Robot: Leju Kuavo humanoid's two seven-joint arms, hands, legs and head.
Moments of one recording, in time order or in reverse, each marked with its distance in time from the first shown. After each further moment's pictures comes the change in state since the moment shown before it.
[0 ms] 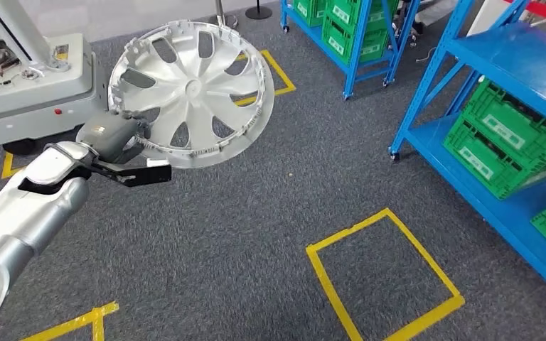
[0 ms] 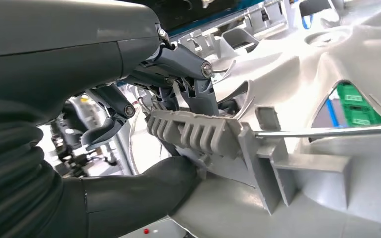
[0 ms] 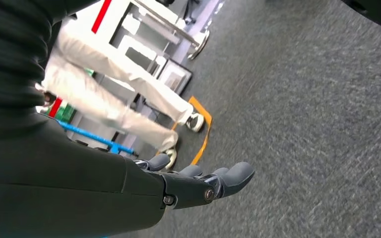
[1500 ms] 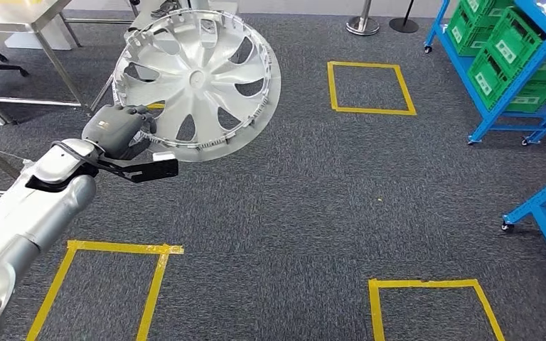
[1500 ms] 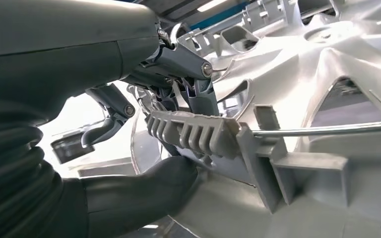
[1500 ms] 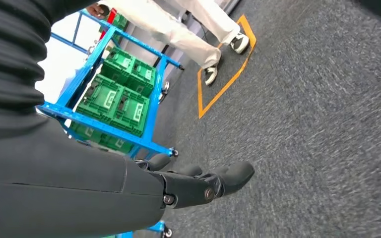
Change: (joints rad) left arm -0.005 -0.031 -0.006 -0.005 0.032 0.023 0.029; right arm -0.004 -0.021 -0.001 0.000 0.003 -0.003 0.002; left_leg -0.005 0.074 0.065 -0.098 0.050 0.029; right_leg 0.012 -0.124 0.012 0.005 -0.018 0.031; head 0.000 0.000
